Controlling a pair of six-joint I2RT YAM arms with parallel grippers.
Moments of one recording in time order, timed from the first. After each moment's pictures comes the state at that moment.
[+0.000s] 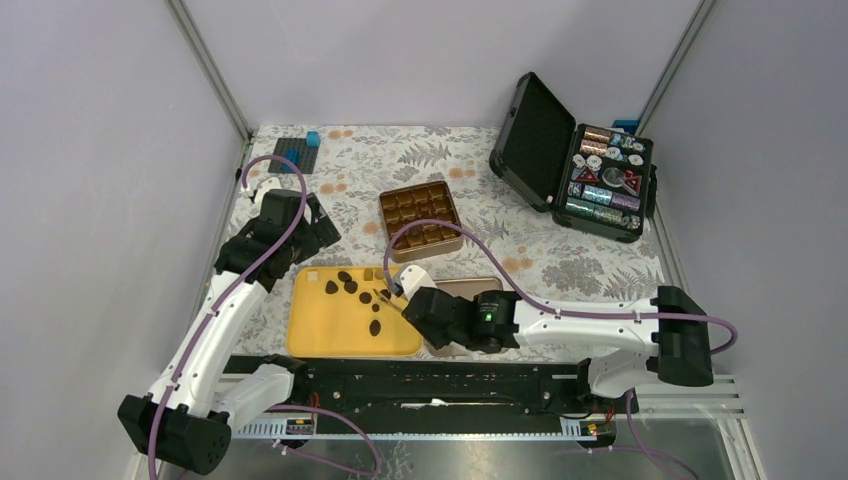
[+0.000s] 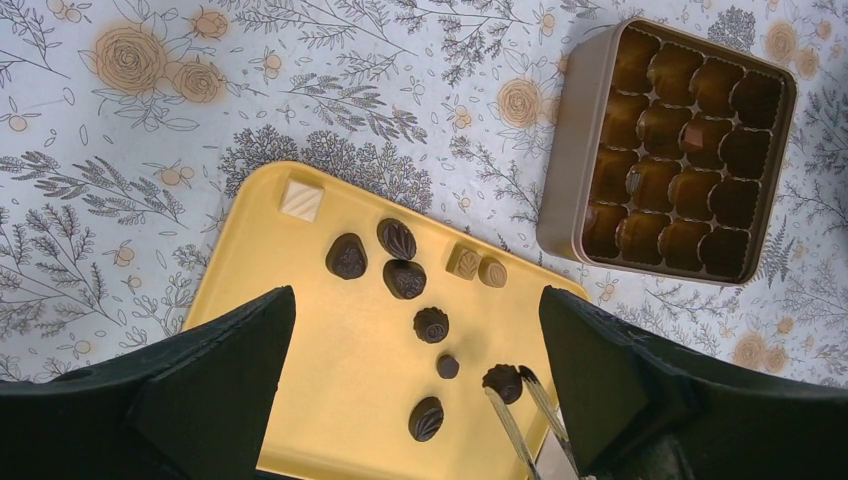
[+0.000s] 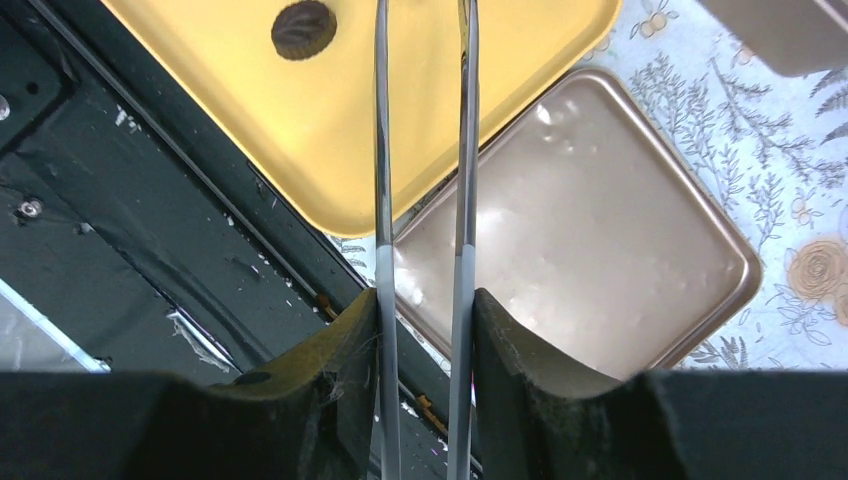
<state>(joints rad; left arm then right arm) -0.28 0.99 1.04 -0.87 -0.29 -0.70 1.36 1.43 1.06 -0.58 0.35 0.34</state>
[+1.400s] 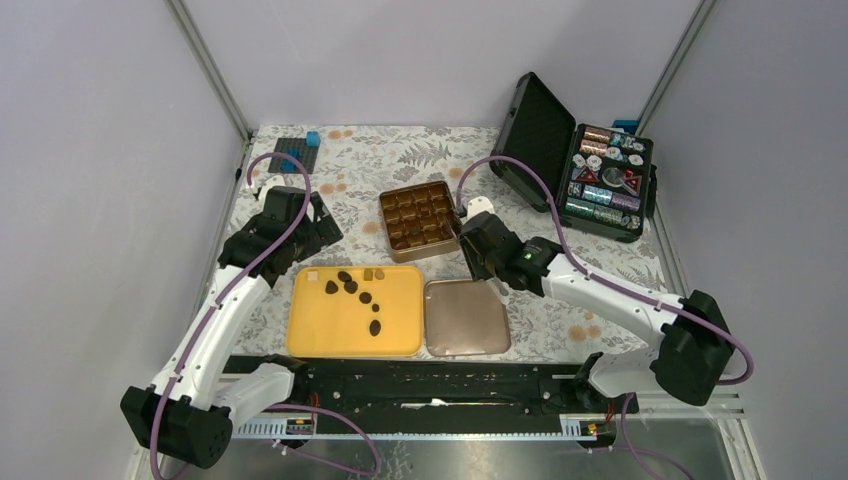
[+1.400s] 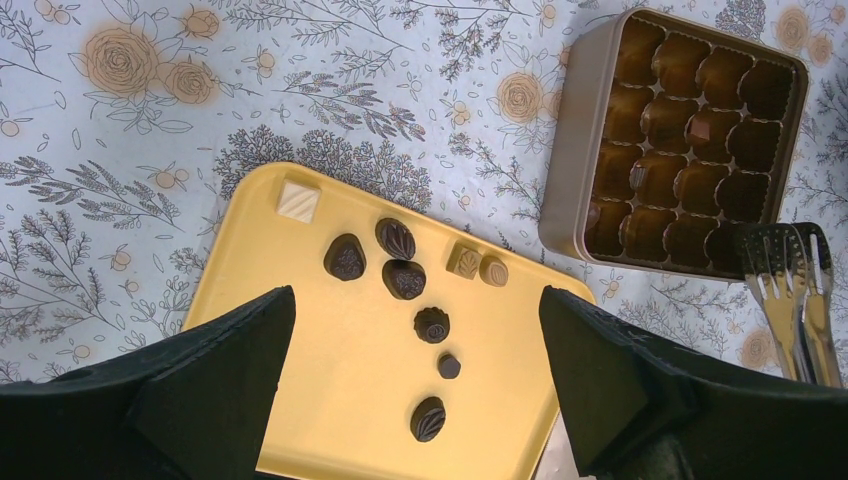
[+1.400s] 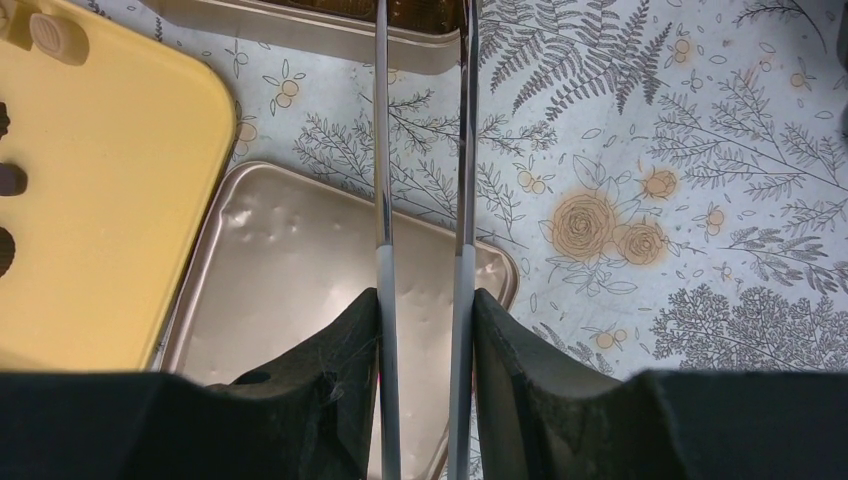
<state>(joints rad) -0.28 1.02 1.05 -0.86 -0.28 -0.69 0.85 1.34 0.99 -0.53 0.33 0.28</state>
